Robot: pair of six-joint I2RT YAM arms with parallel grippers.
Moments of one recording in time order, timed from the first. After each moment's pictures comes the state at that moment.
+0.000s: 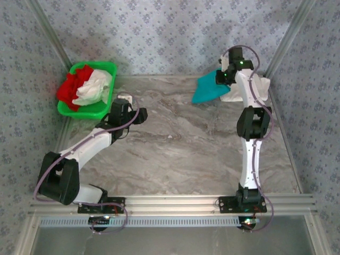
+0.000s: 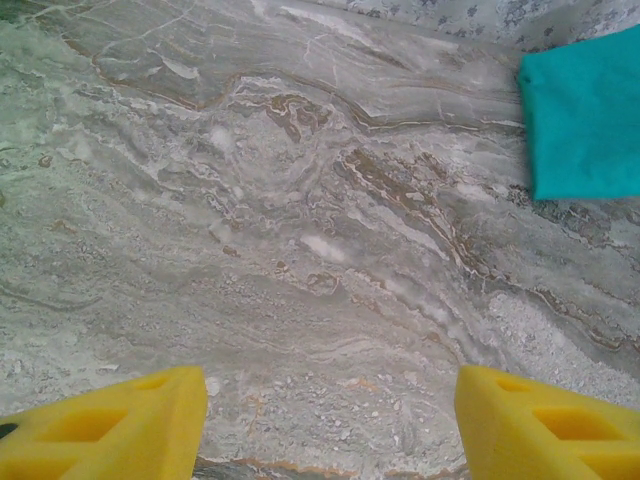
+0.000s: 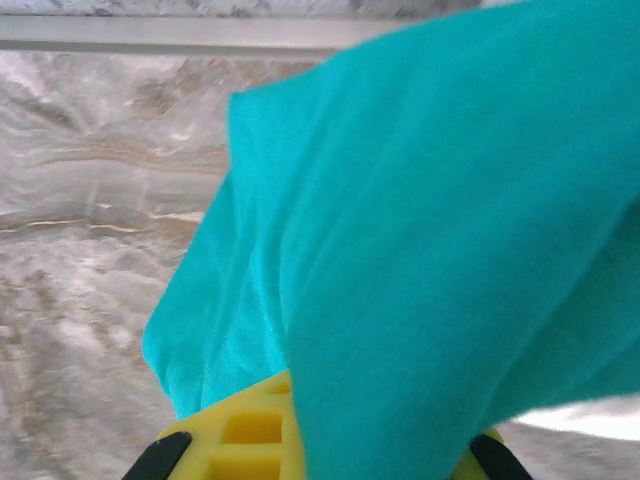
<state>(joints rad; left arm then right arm) -0.40 1.38 0.86 -0.06 -0.01 -0.41 0.04 2.40 2.46 -1.03 -0.19 -0.05</state>
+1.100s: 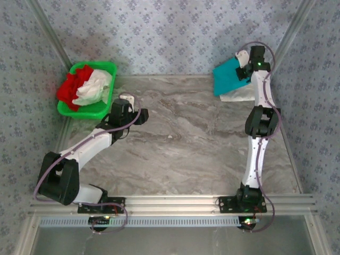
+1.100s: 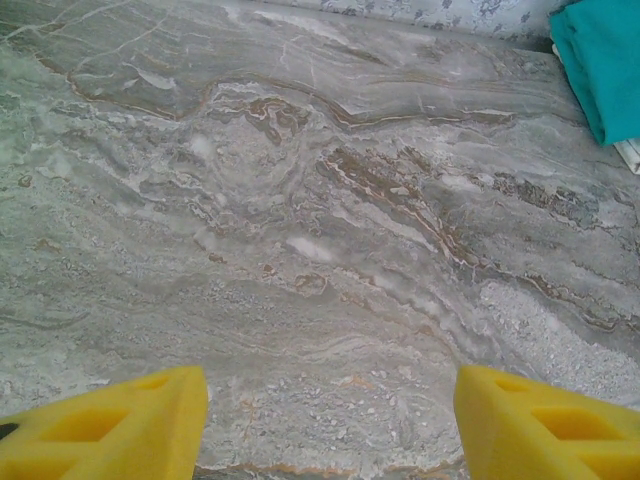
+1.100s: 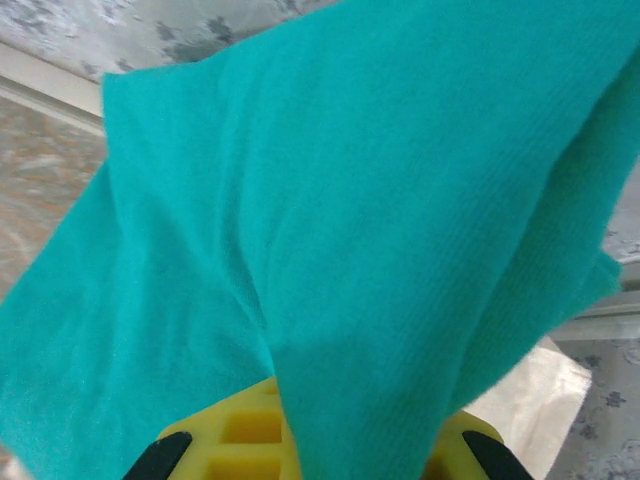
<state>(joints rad) -0.41 1.38 0.86 -0.05 0.01 -0.36 -0.13 2.51 2.55 -0.80 -0.06 -0.54</state>
